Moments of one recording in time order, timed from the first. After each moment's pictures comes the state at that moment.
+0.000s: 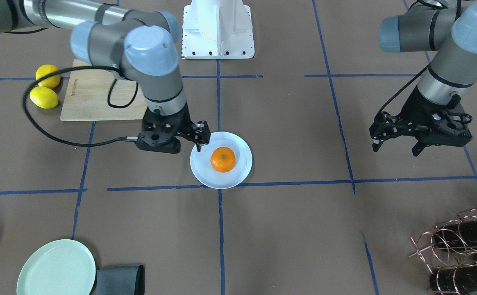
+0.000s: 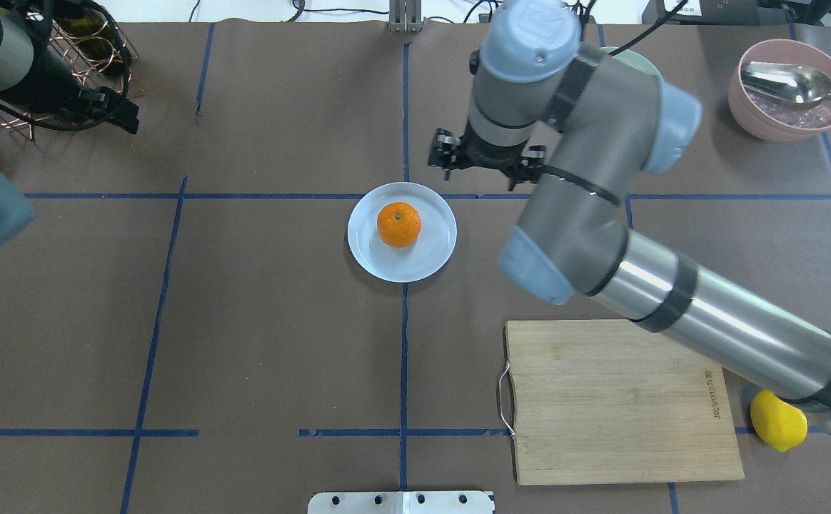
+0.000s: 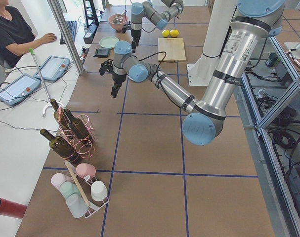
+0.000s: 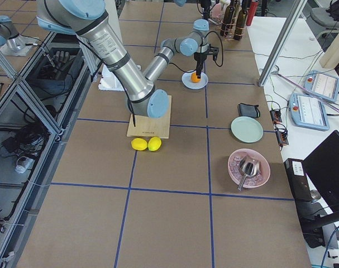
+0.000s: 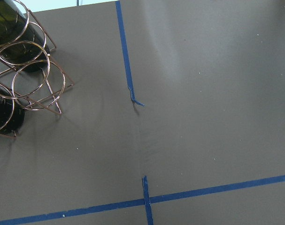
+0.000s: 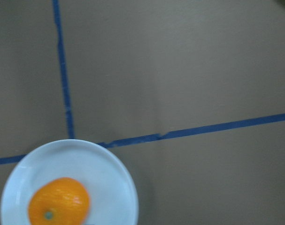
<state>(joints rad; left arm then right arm) -1.06 -1.92 -1.81 -1.69 -2.07 -0.60 0.75 -0.85 1.71 -1.75 1.98 1.15</state>
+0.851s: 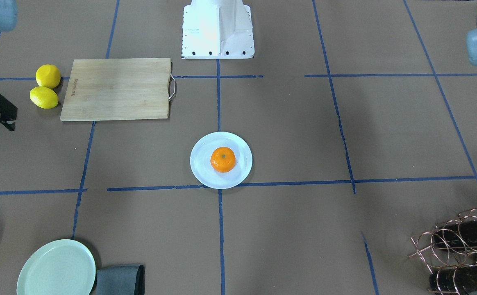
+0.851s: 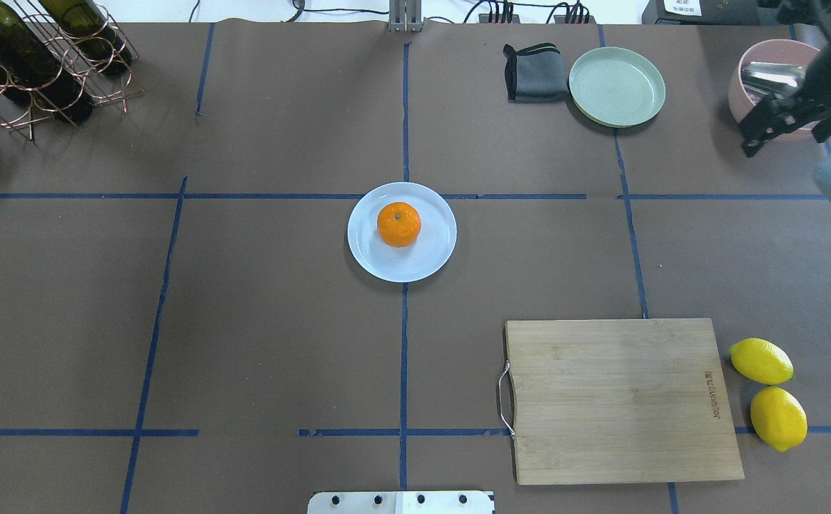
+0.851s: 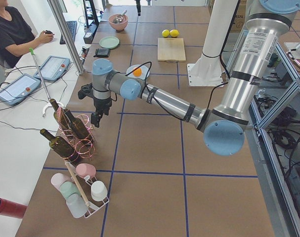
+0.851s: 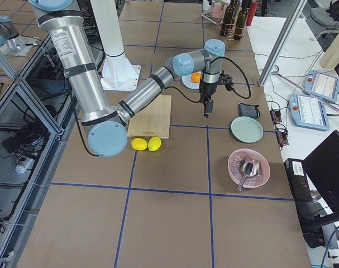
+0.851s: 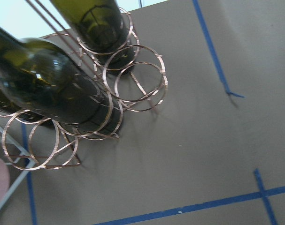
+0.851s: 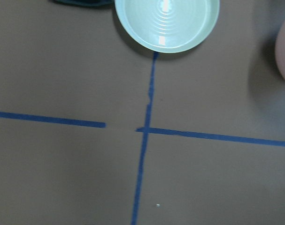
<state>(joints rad) -1.39 -1.85 -1.69 -1.53 -2.15 -0.03 1.23 -1.29 1.94 -1.98 2.20 0.24</state>
